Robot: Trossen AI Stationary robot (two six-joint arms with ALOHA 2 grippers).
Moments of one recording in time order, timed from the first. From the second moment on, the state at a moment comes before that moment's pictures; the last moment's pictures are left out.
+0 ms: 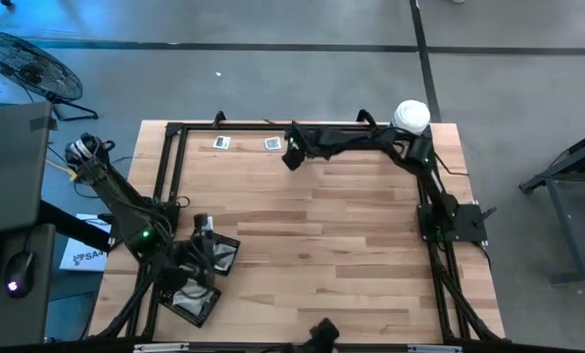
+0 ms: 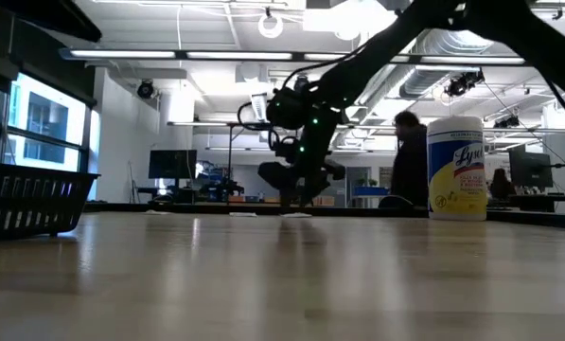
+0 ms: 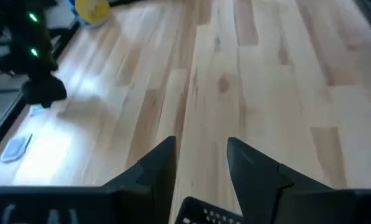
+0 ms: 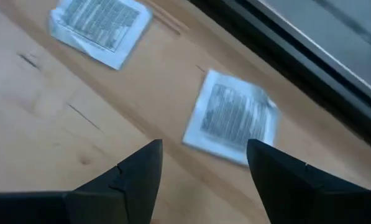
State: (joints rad) left arm -0.87 1.14 0.79 -0.56 -0.90 -0.55; right arm -0.45 2.20 1.57 -0.38 0.34 0.34
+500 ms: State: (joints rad) left arm -0.58 1.13 0.78 -0.61 -0.74 -0.53; right arm -0.54 2.22 1.65 -0.58 0.05 -0.16
